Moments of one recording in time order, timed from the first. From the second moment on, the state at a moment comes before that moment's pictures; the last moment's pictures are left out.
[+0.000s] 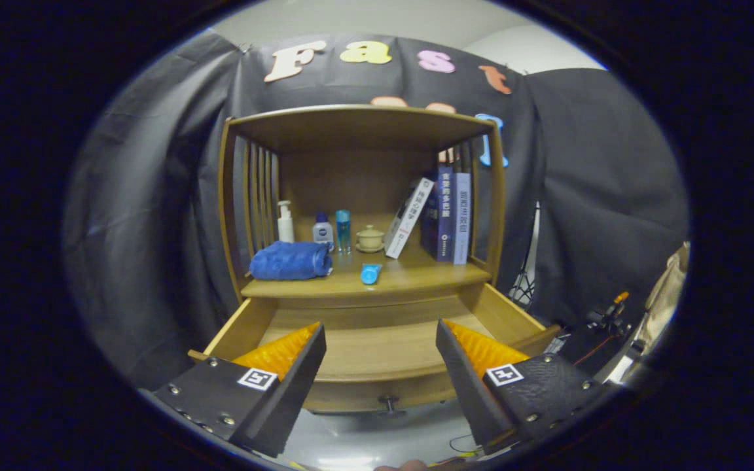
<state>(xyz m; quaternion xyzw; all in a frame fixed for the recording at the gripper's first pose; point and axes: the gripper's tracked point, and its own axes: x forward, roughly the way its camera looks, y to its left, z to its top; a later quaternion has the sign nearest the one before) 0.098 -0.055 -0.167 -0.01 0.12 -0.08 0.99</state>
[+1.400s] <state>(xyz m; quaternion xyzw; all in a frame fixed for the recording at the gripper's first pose) 0.111 -0.078 -0.315 0.02 0.16 -0.07 0.99</state>
